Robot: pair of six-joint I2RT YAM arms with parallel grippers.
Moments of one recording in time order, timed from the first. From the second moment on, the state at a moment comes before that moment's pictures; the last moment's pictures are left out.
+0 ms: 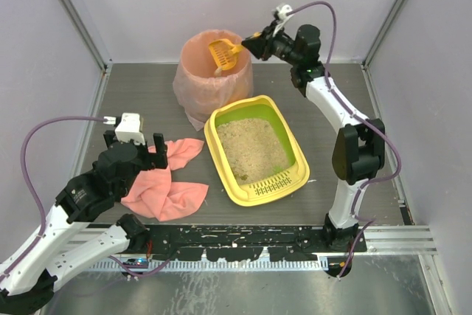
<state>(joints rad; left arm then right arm) -0.78 0.63 0.95 -0.79 -0.62 -0.33 0.26 1.90 1.67 0.40 -0.68 0.26</state>
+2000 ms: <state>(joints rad) -0.78 0.59 0.89 -0.83 -0.60 -0.47 0.41 0.80 0.67 -0.36 0.09 0.48</state>
